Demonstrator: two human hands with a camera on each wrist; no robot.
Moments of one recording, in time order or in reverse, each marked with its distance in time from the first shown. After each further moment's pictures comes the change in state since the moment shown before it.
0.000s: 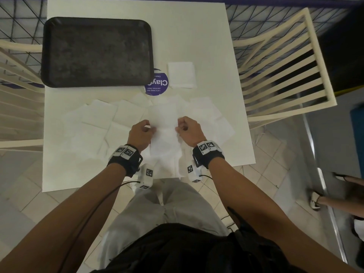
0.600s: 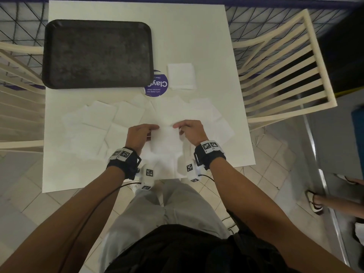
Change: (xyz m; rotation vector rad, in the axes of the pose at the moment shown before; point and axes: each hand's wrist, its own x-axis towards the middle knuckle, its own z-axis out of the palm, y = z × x) left_hand -0.015 0.016 0.005 -0.267 0.037 -0.034; right_hand 0.000 -0.001 -0.008 0.156 -0.024 0.053
